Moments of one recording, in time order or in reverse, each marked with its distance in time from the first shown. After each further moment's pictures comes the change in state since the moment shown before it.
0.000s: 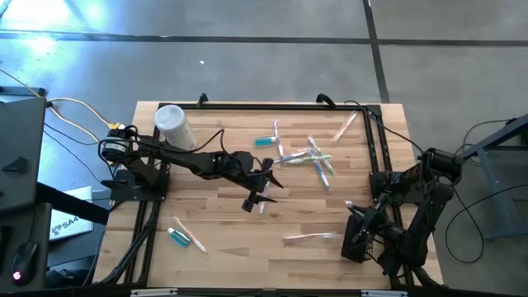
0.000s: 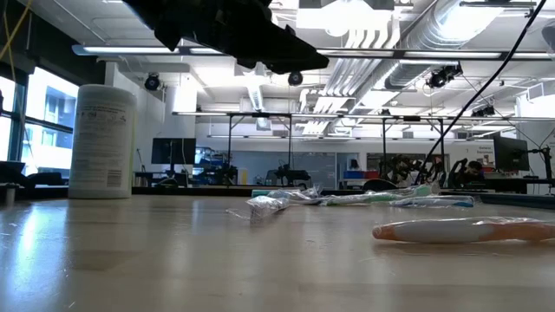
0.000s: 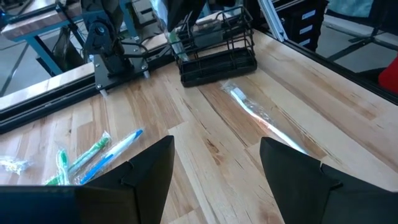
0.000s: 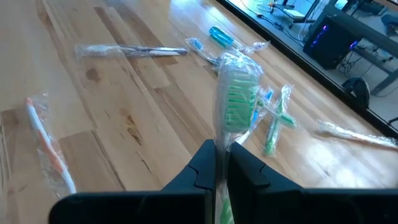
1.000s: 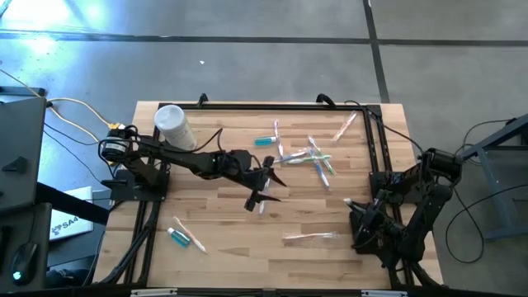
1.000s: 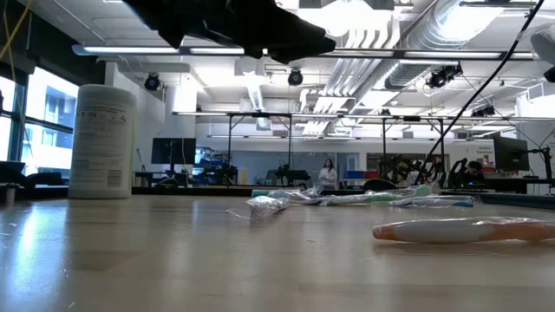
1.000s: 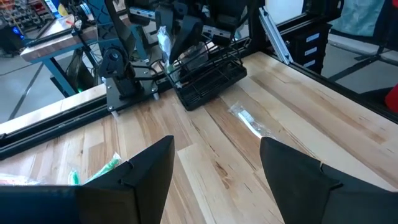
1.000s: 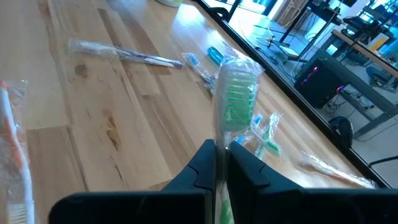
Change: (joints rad) left arm 0.000 0.000 0.000 0.095 0.000 -0.011; right arm 0.006 0.000 -0.097 -0.002 0.095 -0.063
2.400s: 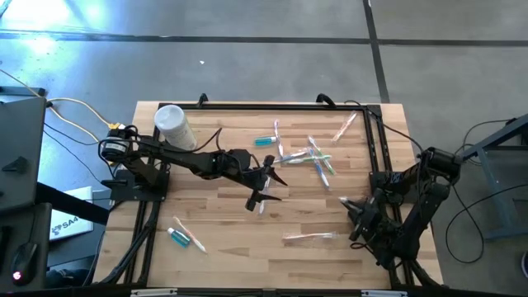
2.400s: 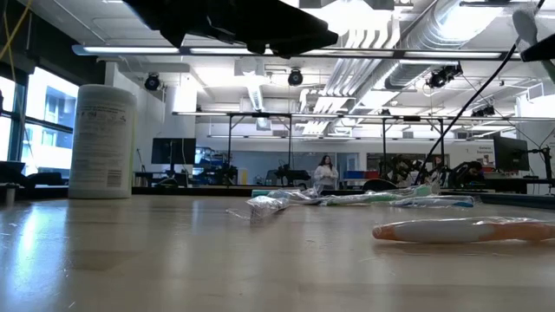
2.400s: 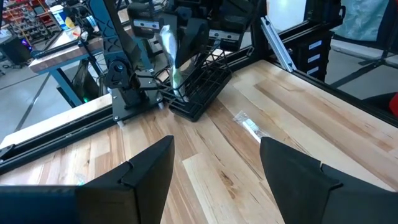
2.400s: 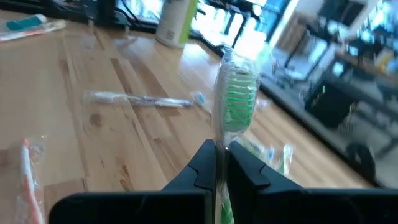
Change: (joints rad) left arm 0.001 0.000 0.000 0.033 -0.001 0.011; right arm -0.055 -0.004 0.001 0.001 0.152 0.096
